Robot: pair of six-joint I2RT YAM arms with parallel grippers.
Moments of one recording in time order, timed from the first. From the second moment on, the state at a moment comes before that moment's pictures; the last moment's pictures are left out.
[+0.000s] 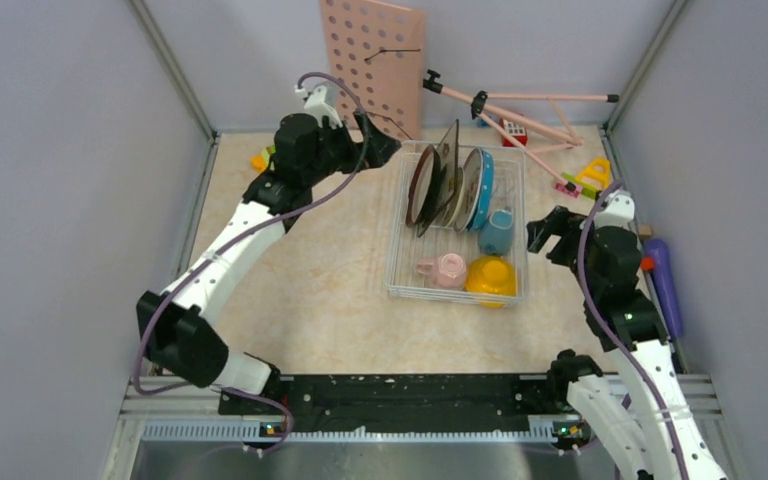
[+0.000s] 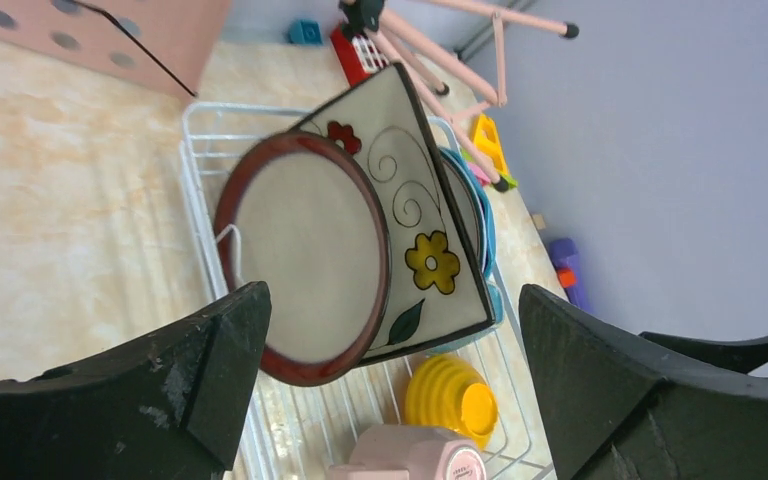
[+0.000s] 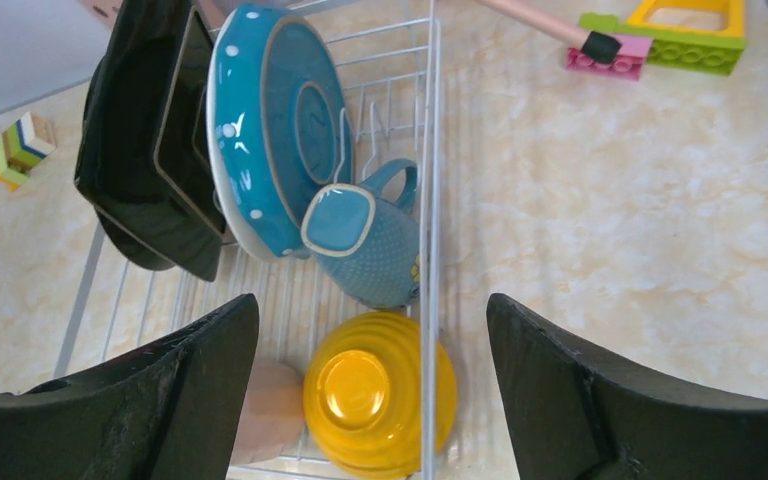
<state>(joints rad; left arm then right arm) -0.43 1.49 1.38 -0.09 0.25 -0.61 0.17 0.62 0.74 -0.44 0.10 0.40</state>
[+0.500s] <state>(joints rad) -0.39 0.83 0.80 -0.12 -0.32 -0.44 0.17 0.38 0.40 -0.20 0.35 0.28</state>
